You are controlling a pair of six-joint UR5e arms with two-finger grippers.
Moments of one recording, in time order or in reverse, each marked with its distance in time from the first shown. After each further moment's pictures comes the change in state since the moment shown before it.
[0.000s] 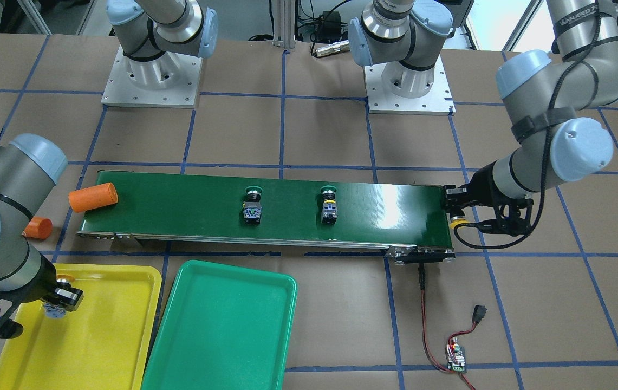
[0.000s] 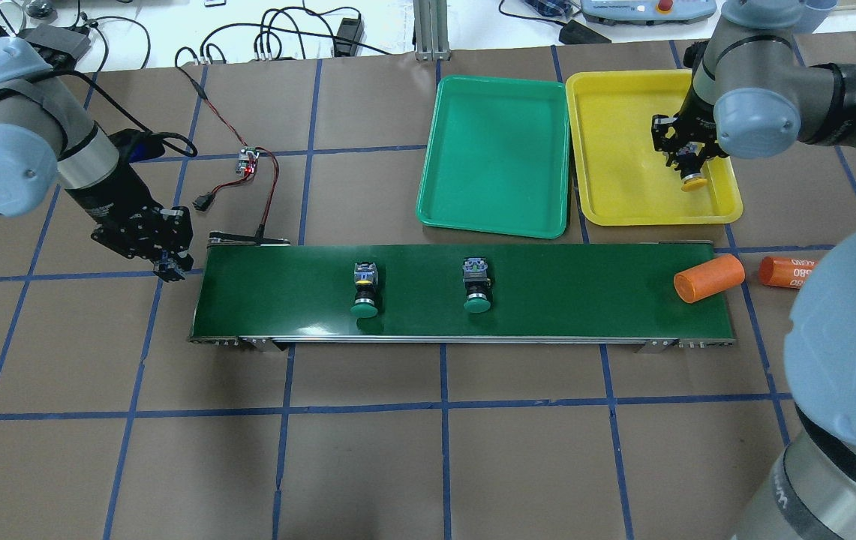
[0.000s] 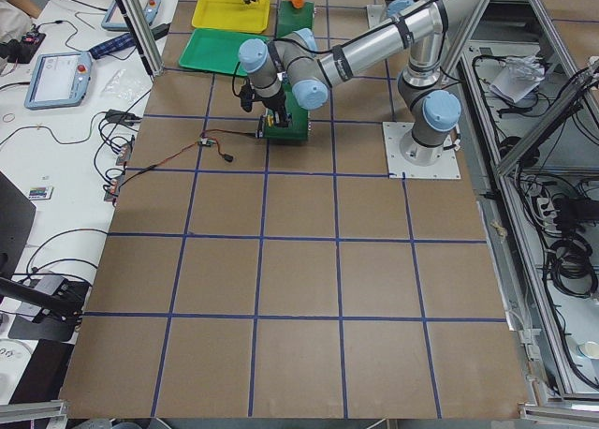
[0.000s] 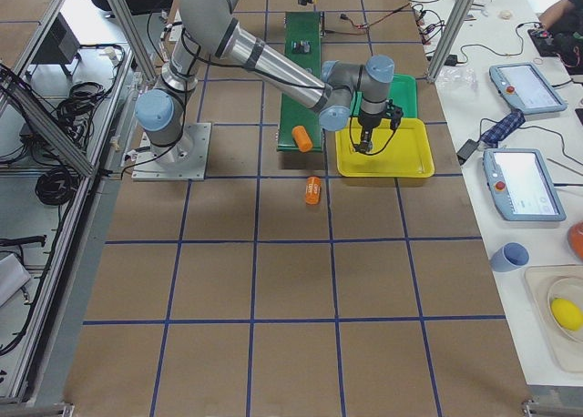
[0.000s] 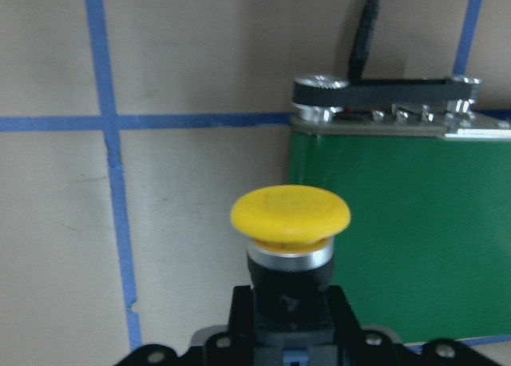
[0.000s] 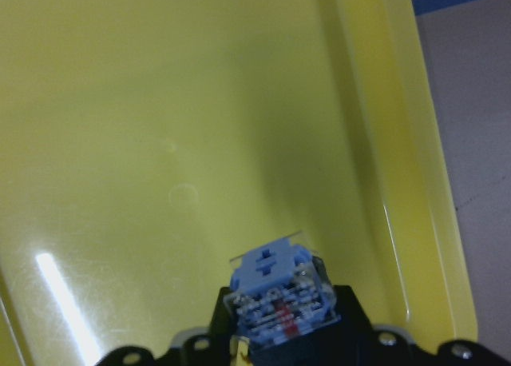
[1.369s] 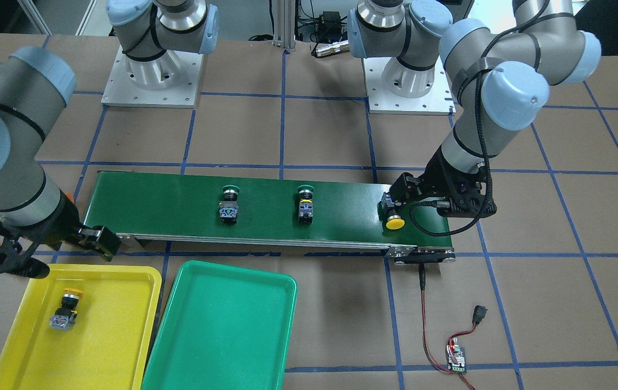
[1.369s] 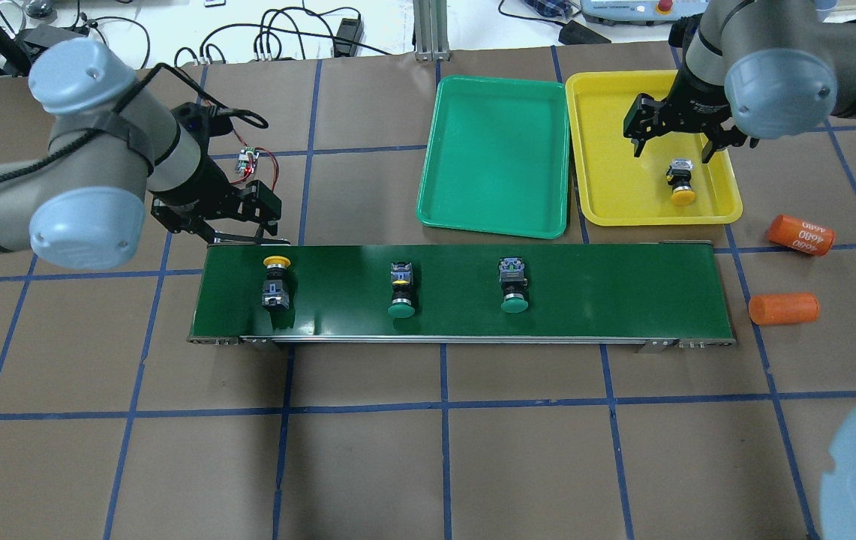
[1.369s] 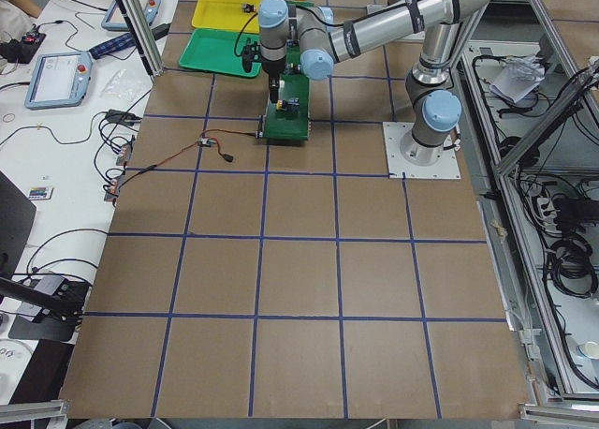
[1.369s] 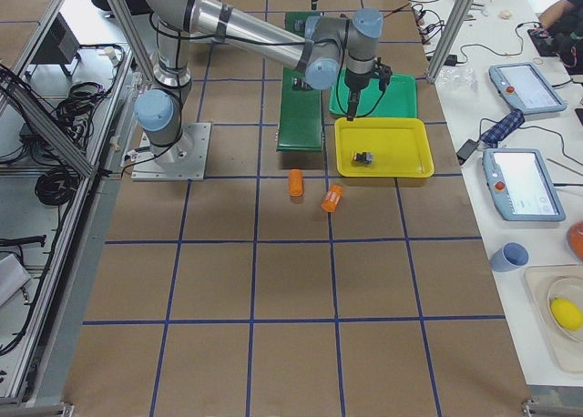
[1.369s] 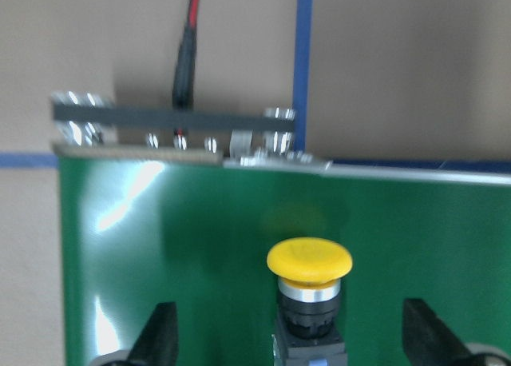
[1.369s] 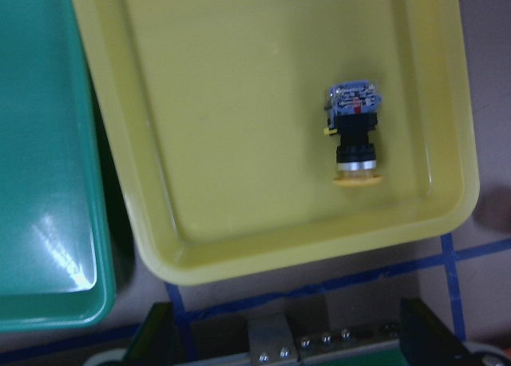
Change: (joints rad) left arm -0.153 0.077 0.072 0.102 -0.022 -0.145; right arm 0.106 -0.260 0.021 0.288 0.055 0.005
